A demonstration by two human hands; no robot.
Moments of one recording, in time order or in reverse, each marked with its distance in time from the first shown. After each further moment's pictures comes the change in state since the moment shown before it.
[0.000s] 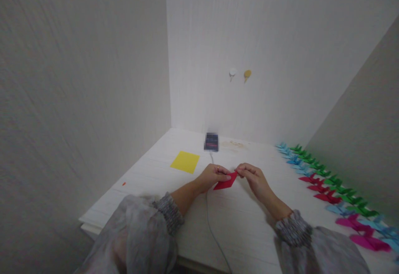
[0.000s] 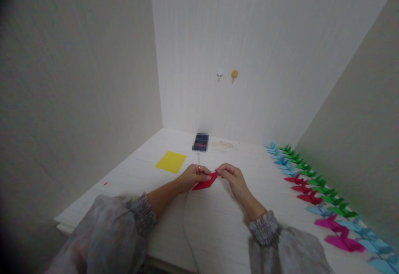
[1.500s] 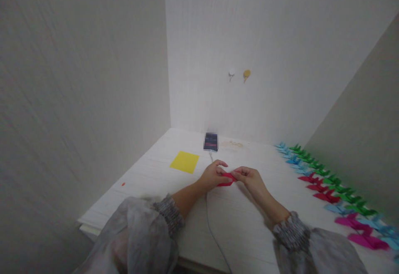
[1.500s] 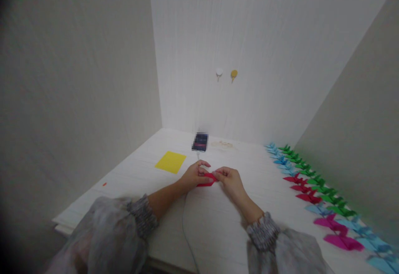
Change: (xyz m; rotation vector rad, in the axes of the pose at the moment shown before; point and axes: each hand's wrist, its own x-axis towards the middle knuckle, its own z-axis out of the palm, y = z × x) left_hand 0.008 -0.009 -0.003 0.177 0.069 0.148; right_hand 0.000 -0.002 0.016 -0.065 0.065 0.203
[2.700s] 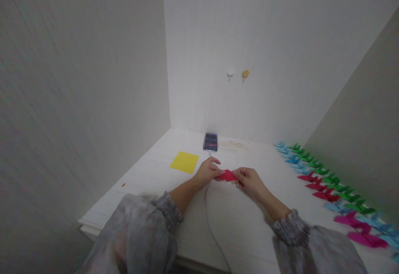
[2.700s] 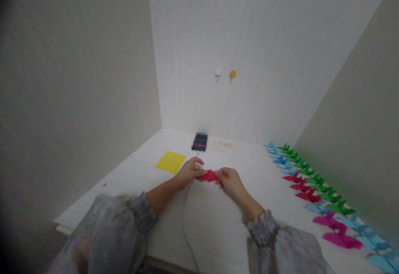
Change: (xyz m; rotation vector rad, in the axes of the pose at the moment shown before) left_hand 0.005 0.000 -0.013 -0.057 0.075 -0.021; right_hand 0.009 0.025 -0.007 -0.158 -0.066 0.056
